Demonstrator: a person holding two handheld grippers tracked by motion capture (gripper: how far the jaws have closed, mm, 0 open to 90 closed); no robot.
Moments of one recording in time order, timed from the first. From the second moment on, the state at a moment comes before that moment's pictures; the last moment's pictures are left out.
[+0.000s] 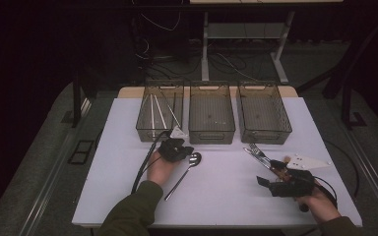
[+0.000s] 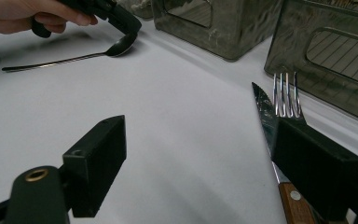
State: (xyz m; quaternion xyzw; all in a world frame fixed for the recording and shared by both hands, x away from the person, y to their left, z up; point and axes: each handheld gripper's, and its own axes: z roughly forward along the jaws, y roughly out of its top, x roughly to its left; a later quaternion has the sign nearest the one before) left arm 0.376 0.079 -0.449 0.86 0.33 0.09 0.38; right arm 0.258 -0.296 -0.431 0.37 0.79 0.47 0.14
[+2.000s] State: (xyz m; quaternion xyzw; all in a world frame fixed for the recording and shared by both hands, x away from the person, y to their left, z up) left arm 0.347 0.059 -0.446 0.88 0.26 0.04 0.40; right arm 0.257 -0.295 -0.431 0.36 0.80 0.46 0.15
